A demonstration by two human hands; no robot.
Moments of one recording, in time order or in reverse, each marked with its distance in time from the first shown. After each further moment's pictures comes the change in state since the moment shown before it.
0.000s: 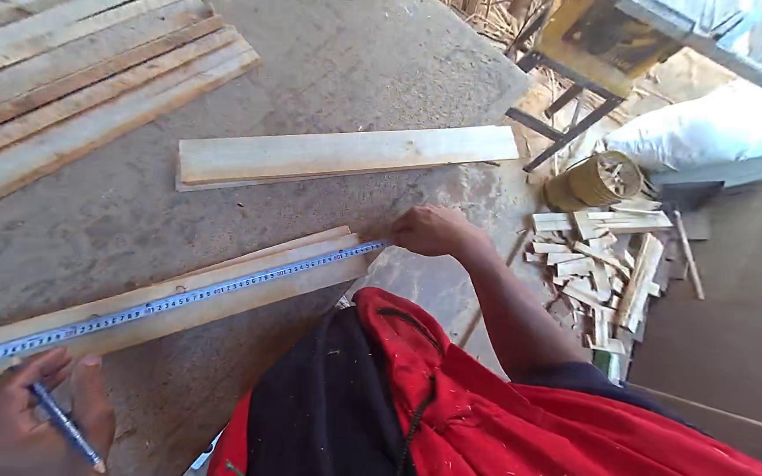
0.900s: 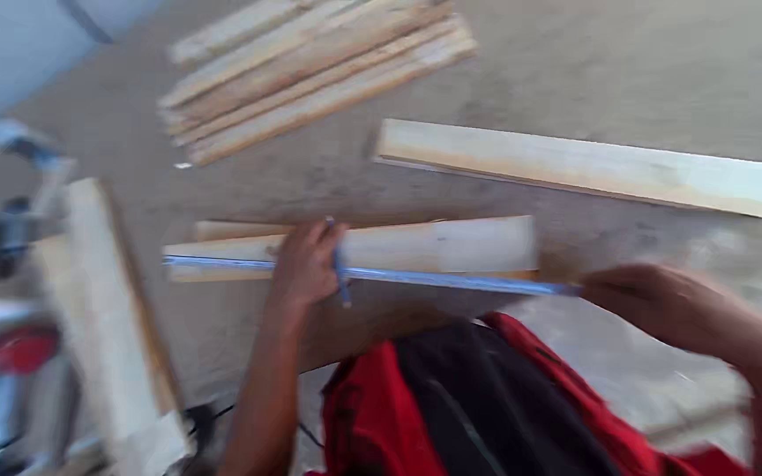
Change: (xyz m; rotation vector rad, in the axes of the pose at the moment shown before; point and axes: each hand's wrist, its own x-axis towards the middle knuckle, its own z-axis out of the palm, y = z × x) left_hand 0.056 0.040 0.014 0.398 -0.391 0.287; right_hand -0.016 0.002 0.009 0.064 0.094 -0.268
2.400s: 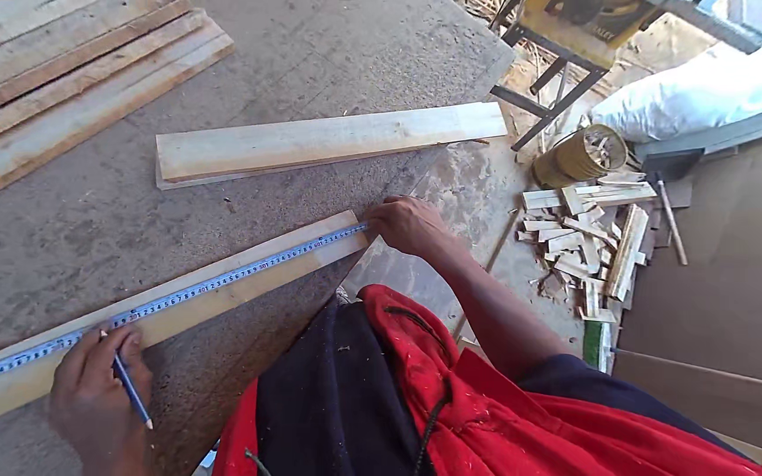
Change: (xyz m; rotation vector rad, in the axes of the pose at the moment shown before) left_hand -0.053 -0.025 0.059 -0.157 0.257 -0.135; right_hand 0.021 -0.010 0.045 -0.149 0.263 0.230
